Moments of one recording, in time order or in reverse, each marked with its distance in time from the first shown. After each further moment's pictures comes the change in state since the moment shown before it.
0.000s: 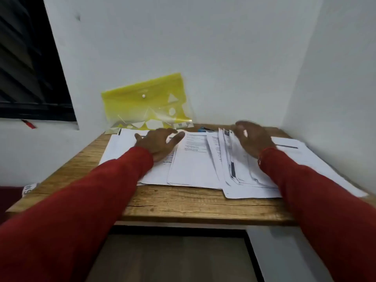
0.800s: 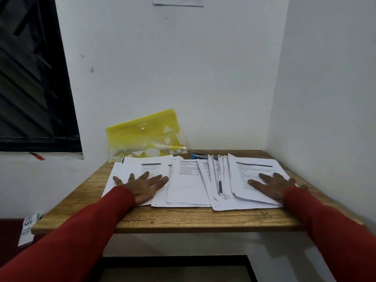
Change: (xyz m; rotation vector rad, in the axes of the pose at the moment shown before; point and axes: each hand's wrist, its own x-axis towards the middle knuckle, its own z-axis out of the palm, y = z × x) left_hand -0.078 -0.017 -0.015 0.266 -0.350 -0.201; right_hand -0.079 0.093 -0.039 -0.330 -0.488 0.524
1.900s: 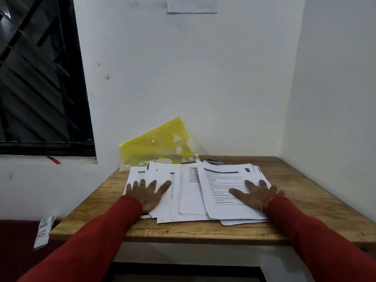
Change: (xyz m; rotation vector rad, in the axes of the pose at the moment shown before) left_hand 0.004 -0.023 0.007 -0.068 0.085 -0.074; right_hand -0.056 -0.103 0.006 -0.073 -0.029 -0.094
